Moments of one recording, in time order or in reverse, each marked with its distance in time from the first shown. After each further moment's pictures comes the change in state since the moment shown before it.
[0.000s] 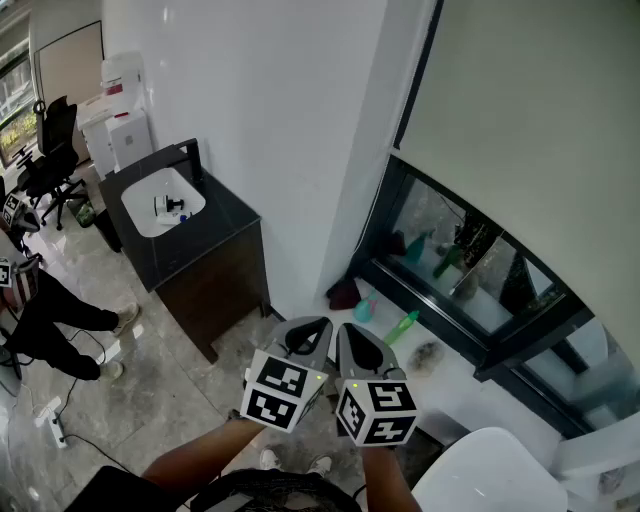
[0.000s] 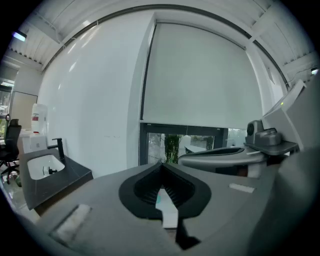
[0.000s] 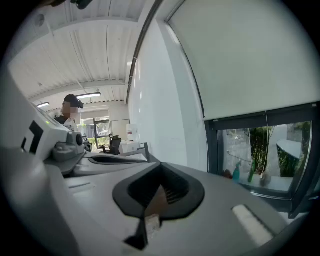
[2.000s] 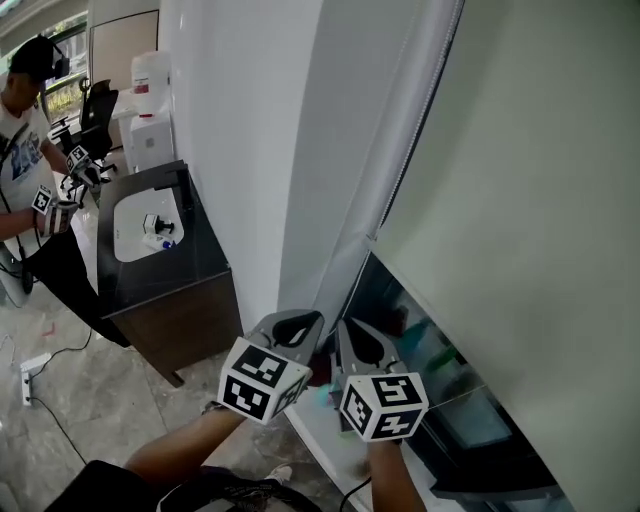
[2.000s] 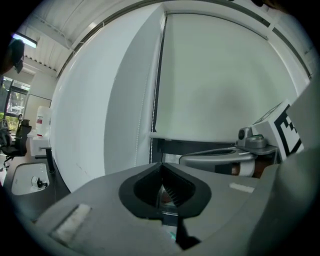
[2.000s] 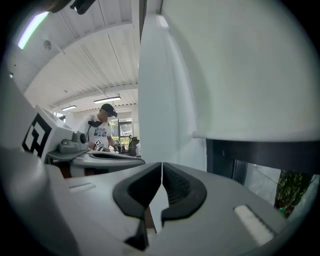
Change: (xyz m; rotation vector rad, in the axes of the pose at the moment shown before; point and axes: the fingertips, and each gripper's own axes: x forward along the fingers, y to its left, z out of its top) left arm 0.262 0.086 0.118 -0.077 -0.086 0.194; right arm 0.211 -0.205 0.120 -0.116 -0.022 0.337
